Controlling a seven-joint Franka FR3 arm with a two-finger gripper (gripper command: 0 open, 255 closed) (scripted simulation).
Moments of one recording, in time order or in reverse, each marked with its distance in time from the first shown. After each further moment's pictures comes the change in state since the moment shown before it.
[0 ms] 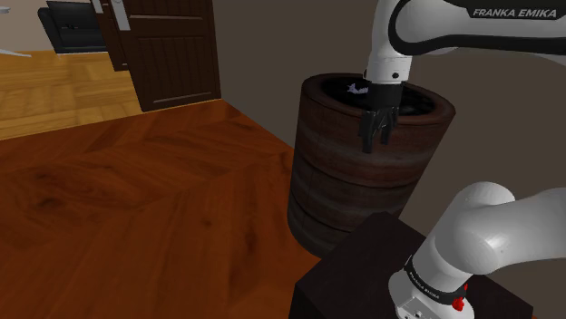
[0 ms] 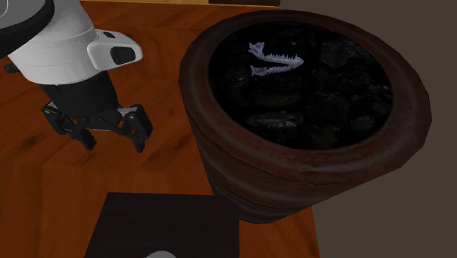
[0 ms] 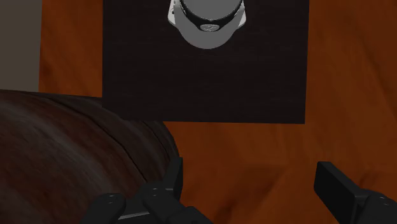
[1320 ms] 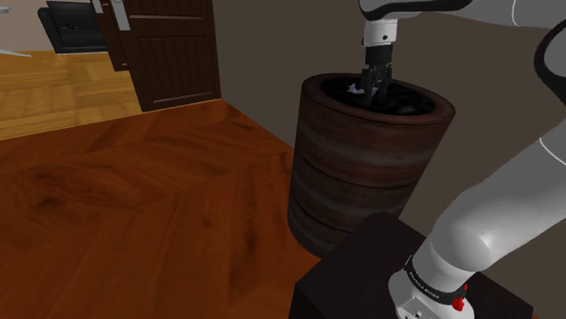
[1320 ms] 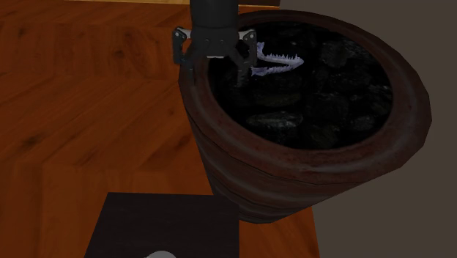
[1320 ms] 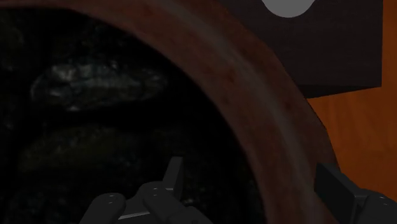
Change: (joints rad) arm -0.079 0.559 -0.246 0.585 -0.185 -0.056 -0.337
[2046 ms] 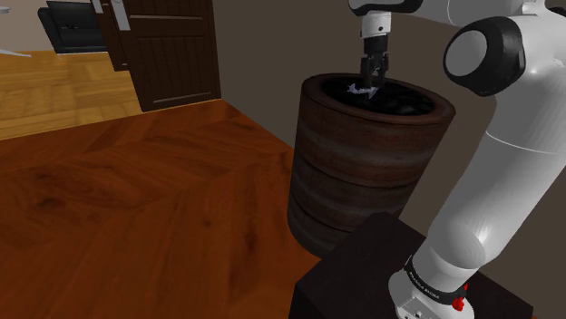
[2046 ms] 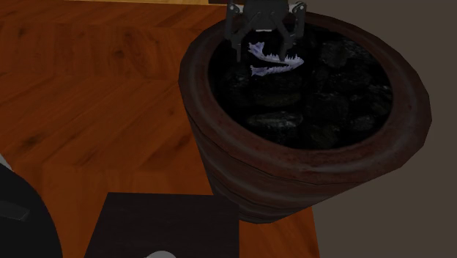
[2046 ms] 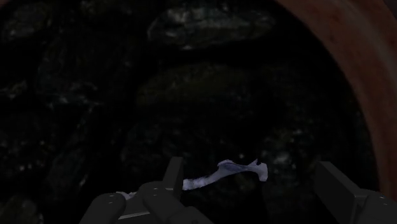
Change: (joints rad) arm -0.069 0.342 -0.090 0.409 0.022 -0.073 -0.186
